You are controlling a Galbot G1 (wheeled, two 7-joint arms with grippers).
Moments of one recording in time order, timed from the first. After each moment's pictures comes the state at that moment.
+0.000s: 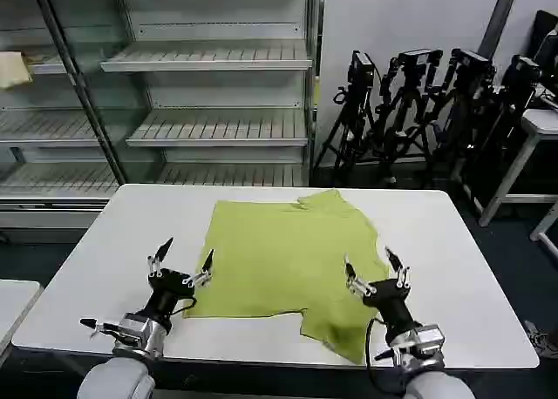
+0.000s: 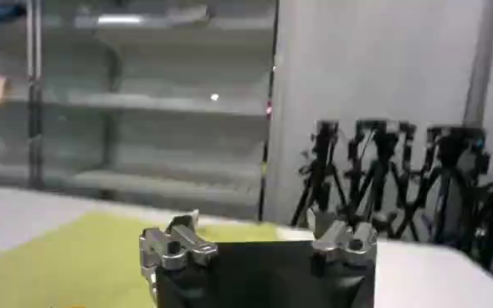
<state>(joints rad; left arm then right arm) 1.44 -1.19 -0.50 -2.17 -0.16 0.37 -0.02 -1.54 1.19 0.39 2.26 0.21 -0.28 0.15</state>
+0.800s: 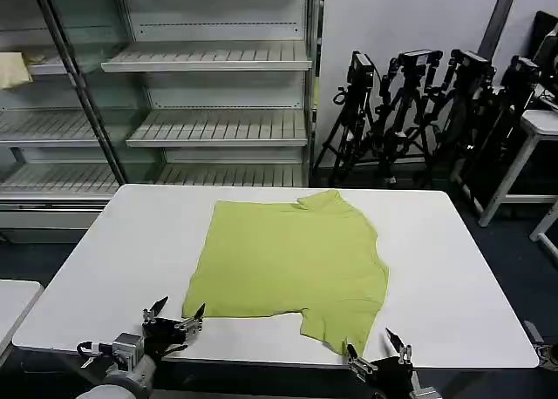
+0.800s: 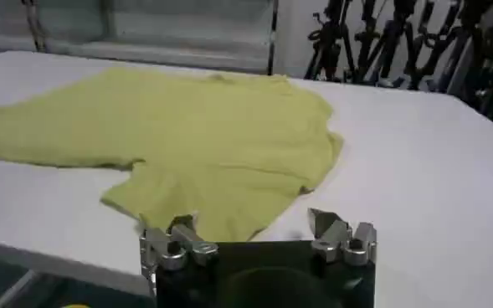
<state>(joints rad) 1.52 -1.16 -0.55 -2.14 -0.33 0.55 -0.07 -1.77 1.14 0.37 2.30 0.27 -0.41 0.23</state>
